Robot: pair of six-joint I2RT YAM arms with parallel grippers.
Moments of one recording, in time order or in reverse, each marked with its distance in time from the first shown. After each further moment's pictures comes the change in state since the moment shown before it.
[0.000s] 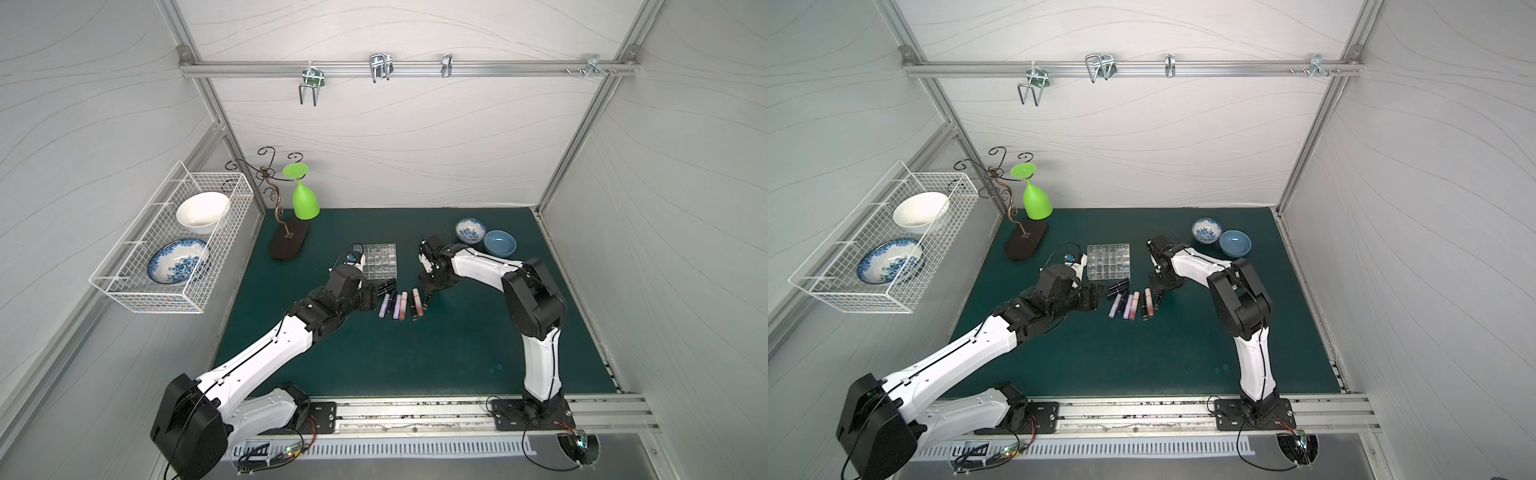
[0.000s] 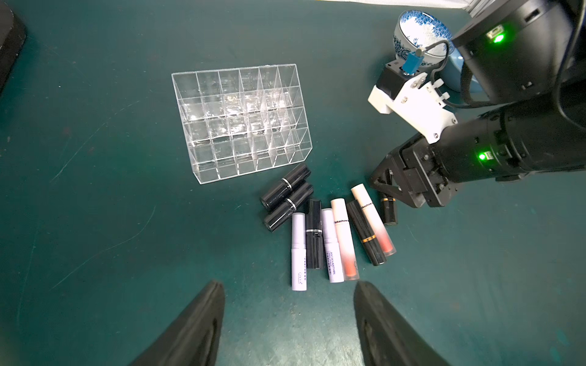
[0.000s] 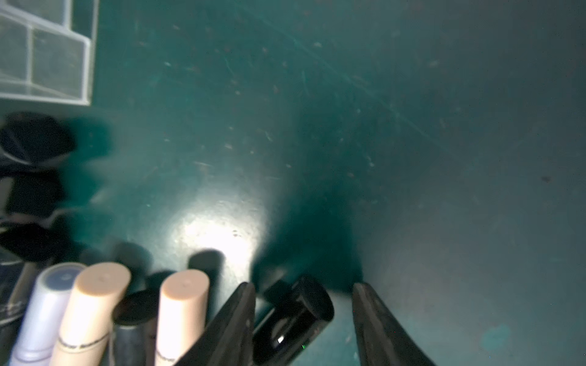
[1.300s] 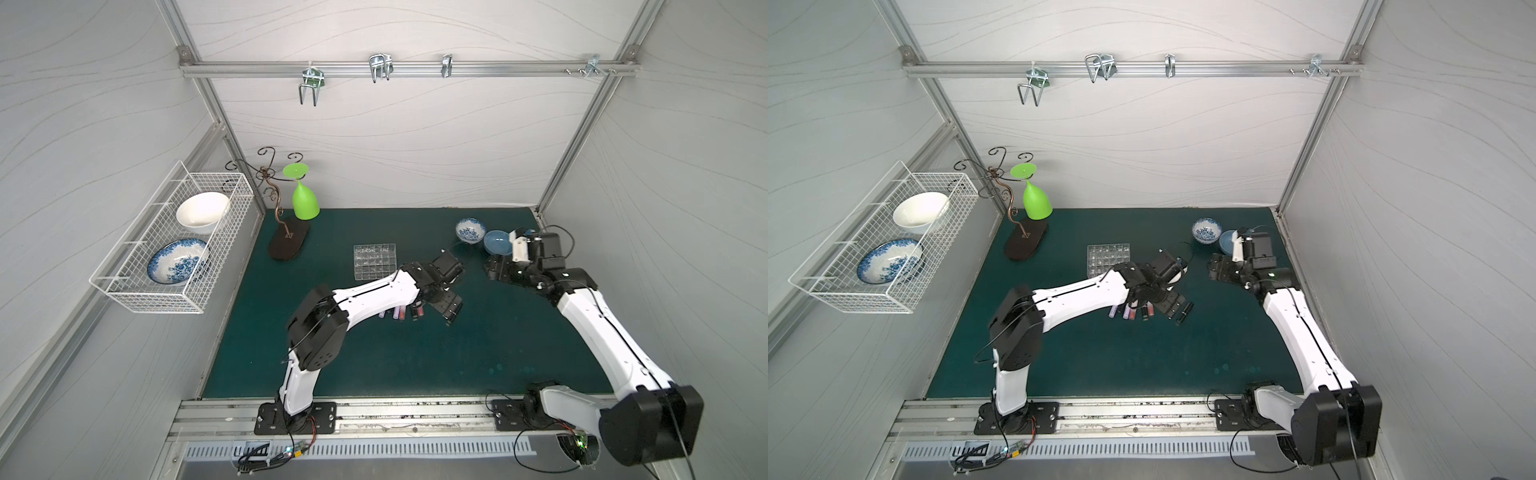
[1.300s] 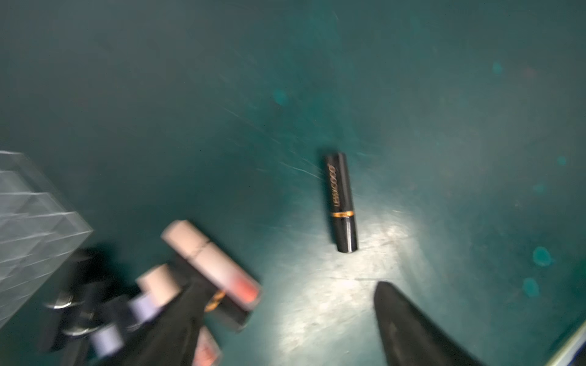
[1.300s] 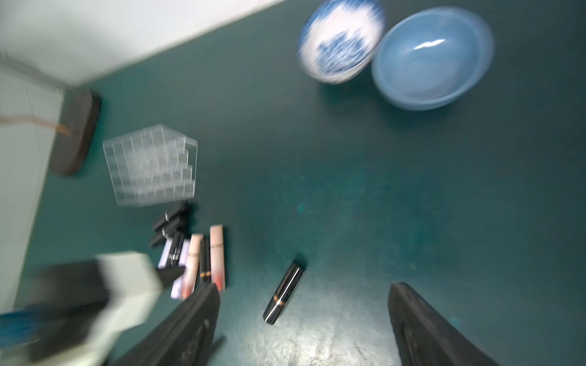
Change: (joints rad) left arm -0.355 0.911 0.846 -0.357 0.080 0.178; right arm -0.495 -0.938 -0.435 0.030 -0.201 0.118
